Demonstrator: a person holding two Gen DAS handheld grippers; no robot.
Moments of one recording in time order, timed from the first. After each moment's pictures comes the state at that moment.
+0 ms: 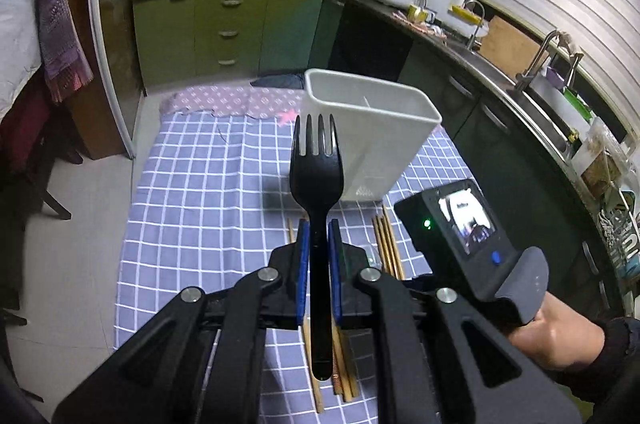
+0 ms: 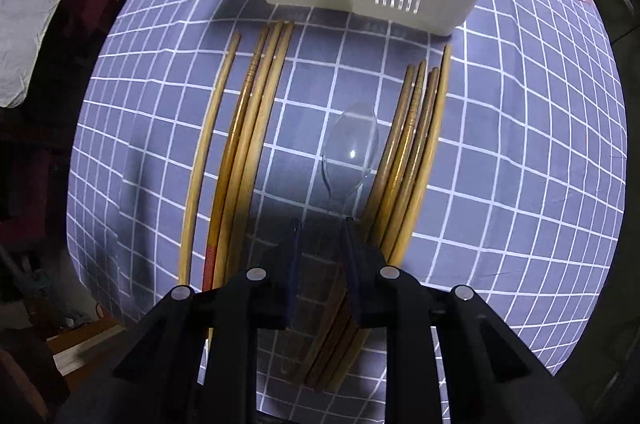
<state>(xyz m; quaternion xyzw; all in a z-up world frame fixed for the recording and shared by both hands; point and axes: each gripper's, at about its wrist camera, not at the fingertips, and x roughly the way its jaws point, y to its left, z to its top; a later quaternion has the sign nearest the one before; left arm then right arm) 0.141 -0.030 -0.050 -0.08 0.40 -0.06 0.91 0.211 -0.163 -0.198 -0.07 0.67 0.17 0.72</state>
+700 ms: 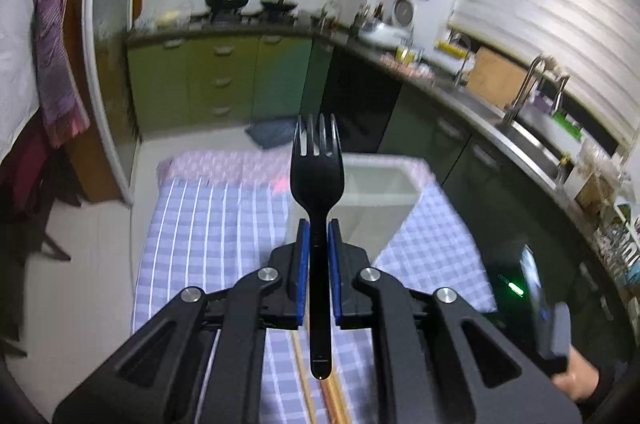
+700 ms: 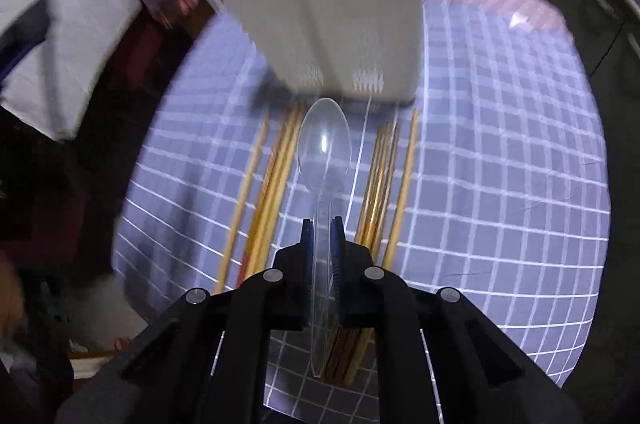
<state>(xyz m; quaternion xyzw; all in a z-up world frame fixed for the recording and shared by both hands) 0.160 -0.033 0.002 -0.07 0.31 -0.08 0.94 0.175 -0.221 -0.130 0.02 0.54 0.23 0.81</state>
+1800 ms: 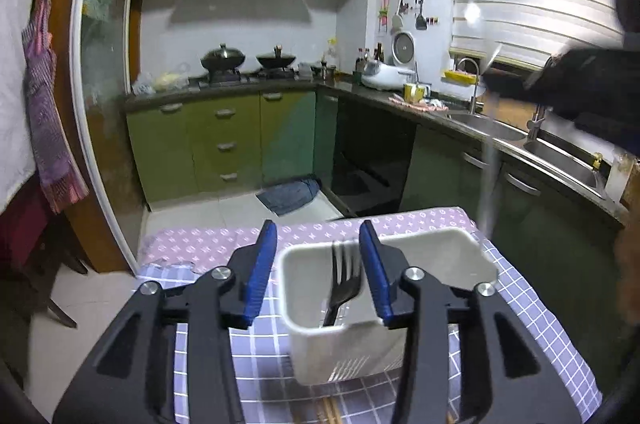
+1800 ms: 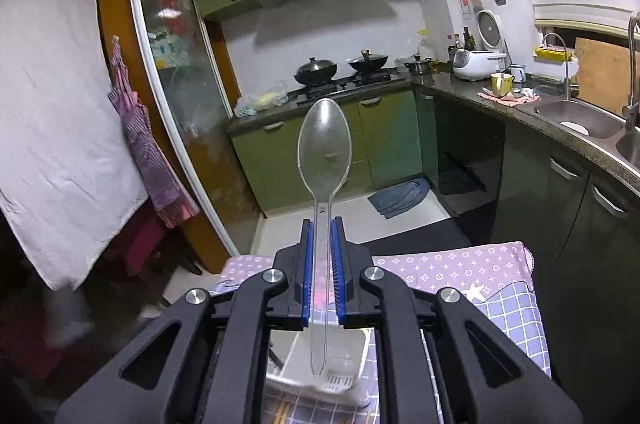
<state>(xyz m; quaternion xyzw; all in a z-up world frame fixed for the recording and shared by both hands) 0.243 -0.059 -0.051 0.00 0.20 -0.04 0.98 0.282 -0.250 0.045 0.08 0.21 0.19 0.95</state>
